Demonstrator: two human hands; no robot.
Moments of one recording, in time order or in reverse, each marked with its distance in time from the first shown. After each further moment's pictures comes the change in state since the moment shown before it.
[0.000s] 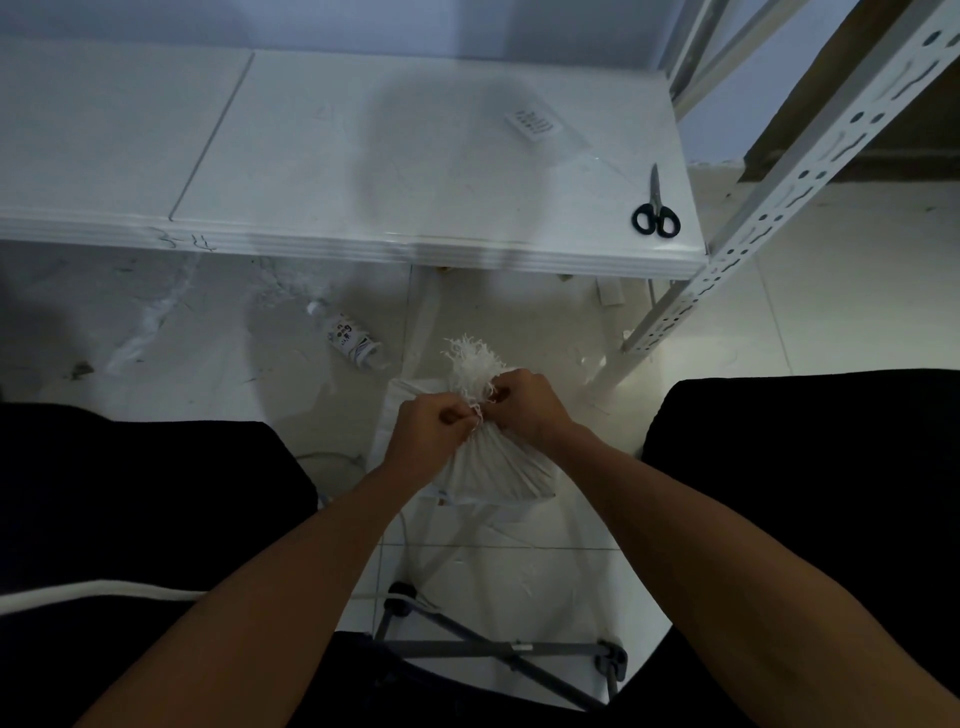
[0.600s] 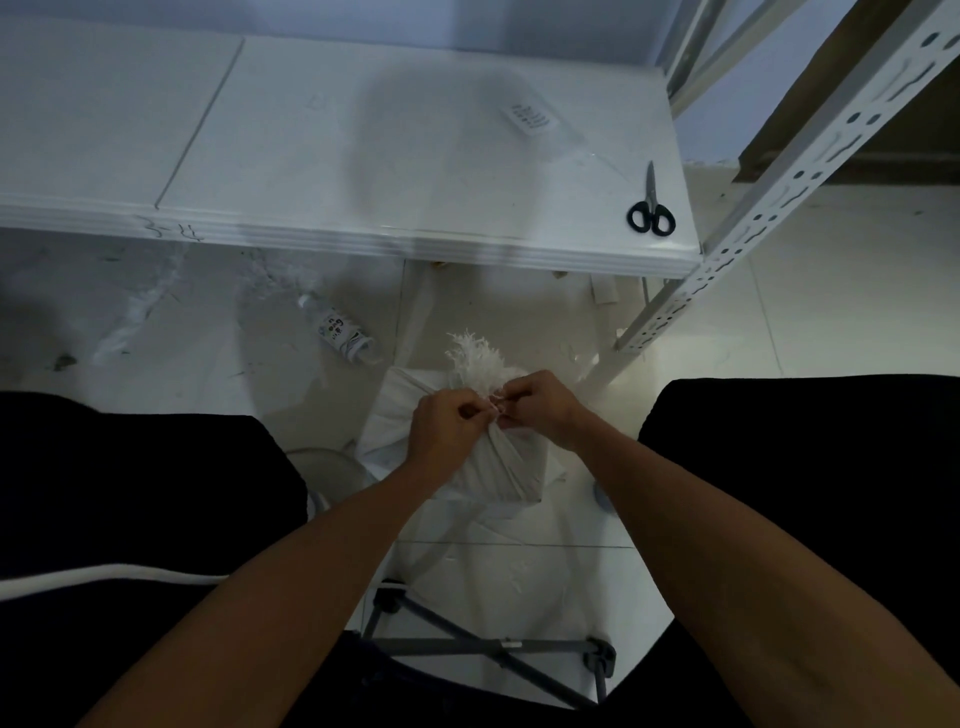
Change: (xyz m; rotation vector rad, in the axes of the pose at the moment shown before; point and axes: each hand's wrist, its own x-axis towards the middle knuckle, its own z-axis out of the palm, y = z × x) left_hand 0.005 0.008 0.032 0.007 0.042 0.015; right_hand -0.006 0.023 -0.019 0.486 -0.158 0.241
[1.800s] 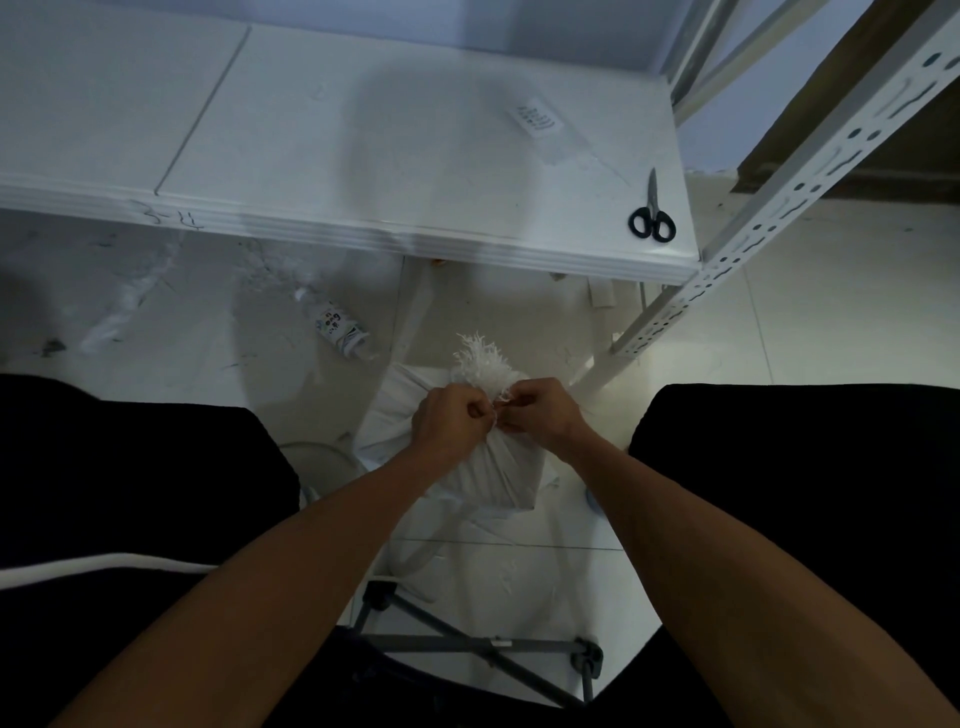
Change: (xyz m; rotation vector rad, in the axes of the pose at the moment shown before) left_hand 0.007 0.012 0.003 0.209 -0.100 -0.085; right_hand -0.014 0.008 0.003 -0.080 0.134 -0.048
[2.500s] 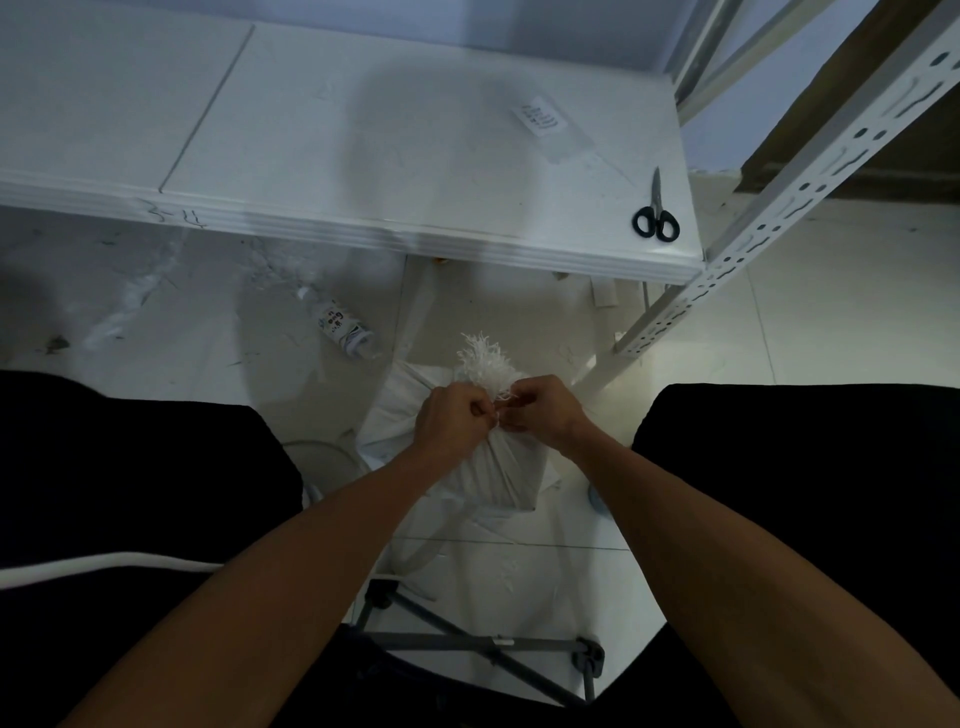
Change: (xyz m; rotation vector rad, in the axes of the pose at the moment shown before) left_hand 0.001 -0.001 0.000 -0.032 -0.007 -0.001; right_hand 0.002 -0.006 -0.003 0.004 -0.075 -0.008
